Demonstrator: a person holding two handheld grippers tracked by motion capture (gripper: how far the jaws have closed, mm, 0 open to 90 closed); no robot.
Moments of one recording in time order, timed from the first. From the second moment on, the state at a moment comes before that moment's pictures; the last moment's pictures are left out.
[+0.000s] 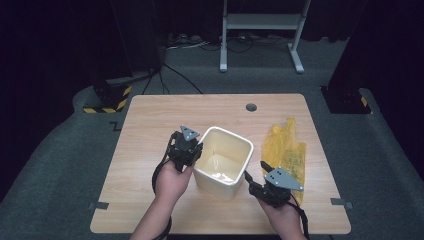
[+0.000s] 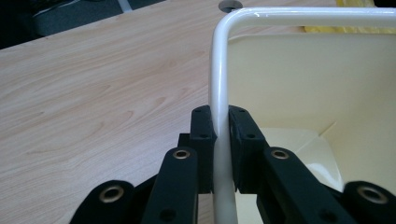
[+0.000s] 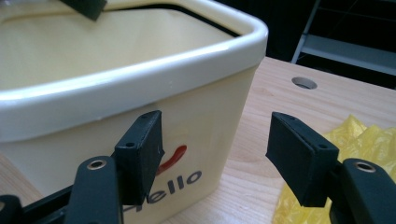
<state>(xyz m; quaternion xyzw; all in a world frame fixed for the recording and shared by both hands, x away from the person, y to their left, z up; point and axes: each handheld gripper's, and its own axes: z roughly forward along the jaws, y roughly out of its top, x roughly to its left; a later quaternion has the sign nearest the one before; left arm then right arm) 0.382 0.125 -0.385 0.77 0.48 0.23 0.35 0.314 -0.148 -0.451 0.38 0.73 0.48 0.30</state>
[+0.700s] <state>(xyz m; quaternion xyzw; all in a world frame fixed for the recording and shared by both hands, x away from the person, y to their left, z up) 0.376 0.133 -0.380 0.74 0.47 0.23 0.42 0.334 -0.177 -0.476 0.43 0.73 0.43 0.30</state>
